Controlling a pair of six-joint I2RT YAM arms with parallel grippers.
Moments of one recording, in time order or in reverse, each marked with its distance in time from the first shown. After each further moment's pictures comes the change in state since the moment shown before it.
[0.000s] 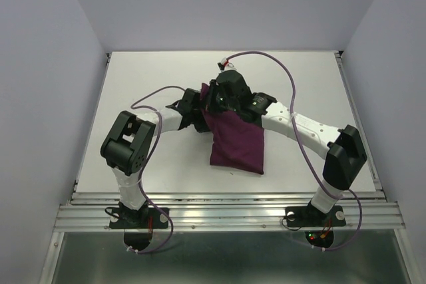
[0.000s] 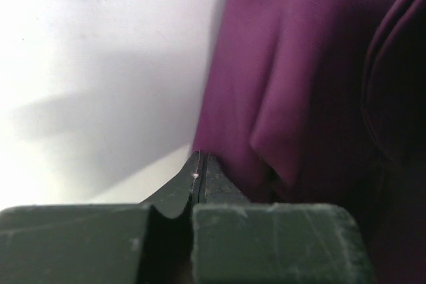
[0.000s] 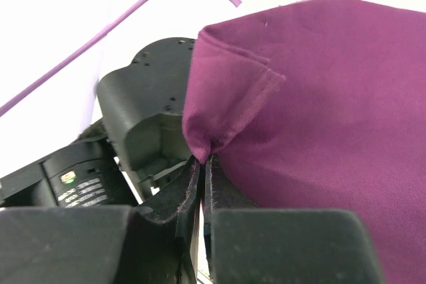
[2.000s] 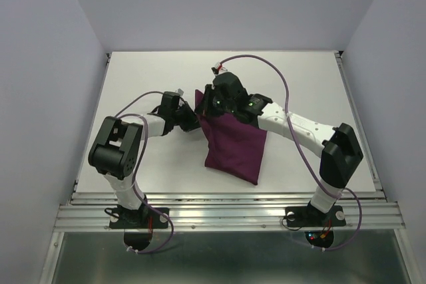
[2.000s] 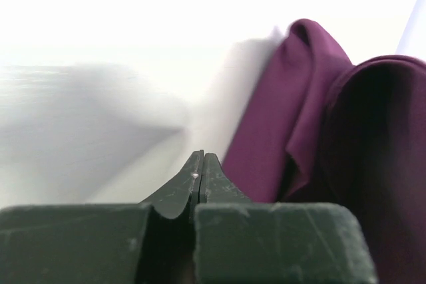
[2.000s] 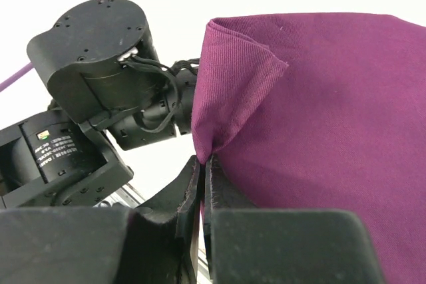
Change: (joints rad) left arm 0.154 -0.099 -0.188 0.221 0.083 -0.064; right arm 0.012 0.020 -0.010 0.003 -0.088 -0.008
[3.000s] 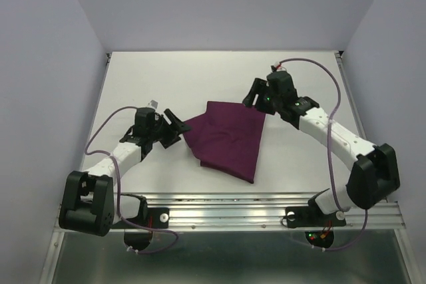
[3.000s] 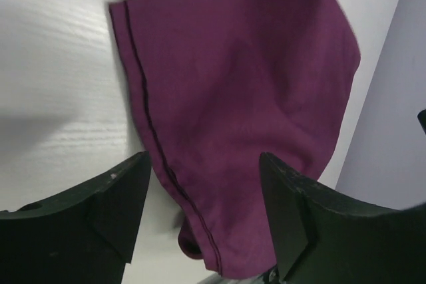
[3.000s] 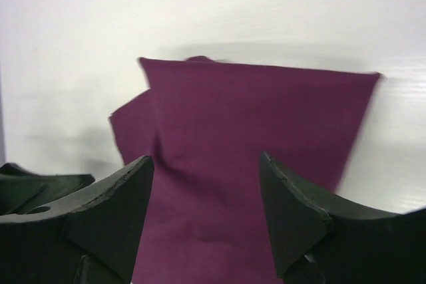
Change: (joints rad) left arm 0.198 -0.529 -0.311 -0.141 -0.054 0.010; right arm -0.299 -0.211 -0.254 -0.046 0.047 -0.078
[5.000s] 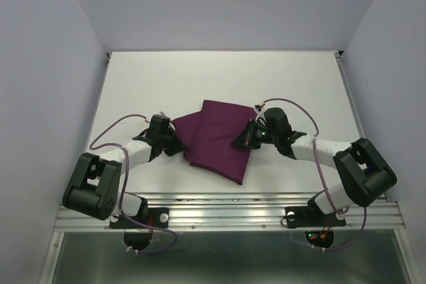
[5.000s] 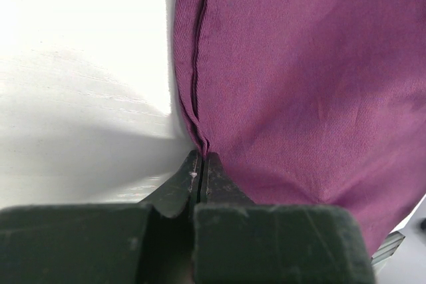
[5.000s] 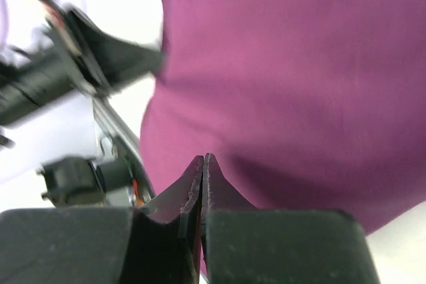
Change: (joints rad) left arm -0.172 0.137 -0.040 -0.066 -0.212 -0.001; right arm -0.037 -0.069 -0.542 0.509 -0.502 0.179
